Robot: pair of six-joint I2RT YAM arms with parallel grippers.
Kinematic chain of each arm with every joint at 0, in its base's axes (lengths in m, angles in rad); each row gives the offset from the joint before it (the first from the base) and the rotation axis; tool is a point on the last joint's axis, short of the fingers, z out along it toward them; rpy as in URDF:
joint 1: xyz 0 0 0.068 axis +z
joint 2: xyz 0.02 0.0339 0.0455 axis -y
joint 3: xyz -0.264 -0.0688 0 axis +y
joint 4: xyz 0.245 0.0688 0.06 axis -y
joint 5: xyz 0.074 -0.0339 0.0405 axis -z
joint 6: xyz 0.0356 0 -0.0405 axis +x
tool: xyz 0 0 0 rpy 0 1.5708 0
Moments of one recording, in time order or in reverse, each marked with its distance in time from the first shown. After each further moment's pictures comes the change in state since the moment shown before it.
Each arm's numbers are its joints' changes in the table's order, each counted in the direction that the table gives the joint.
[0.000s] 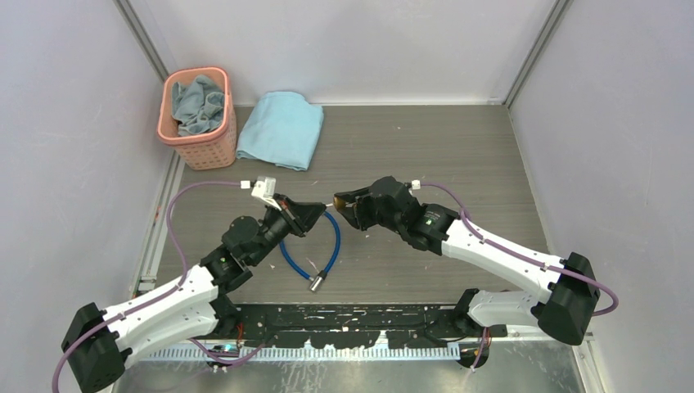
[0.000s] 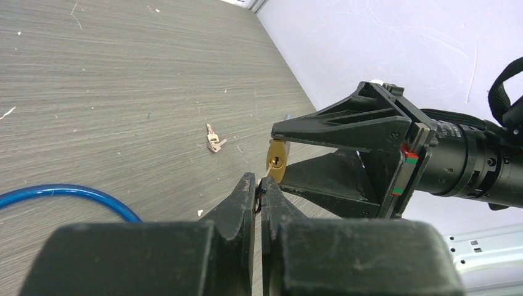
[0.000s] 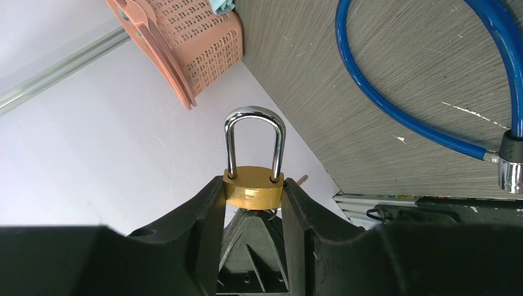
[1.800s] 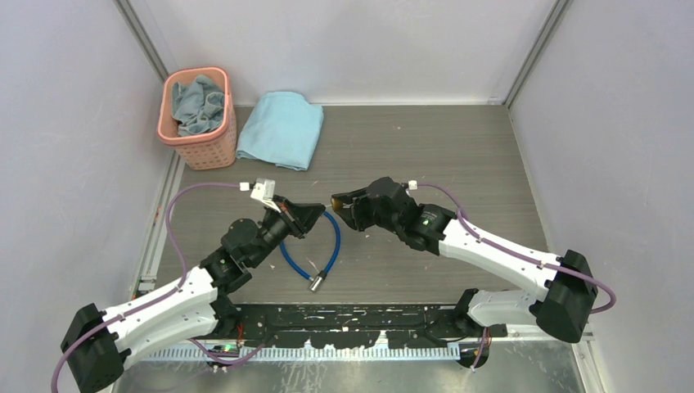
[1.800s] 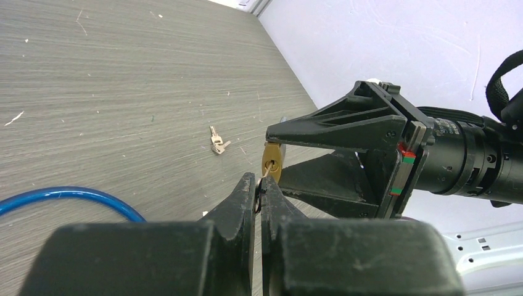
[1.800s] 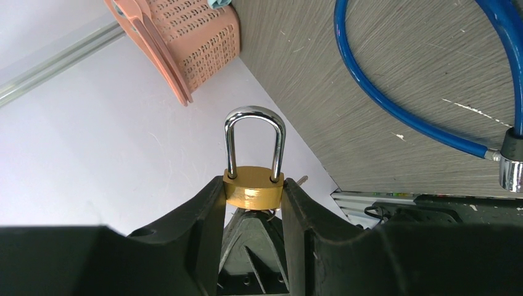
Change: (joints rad) left arm -0.009 0.023 0.023 0.019 -0.010 0.026; right arm 0.012 -0.016 0.000 0.019 -0.010 0.000
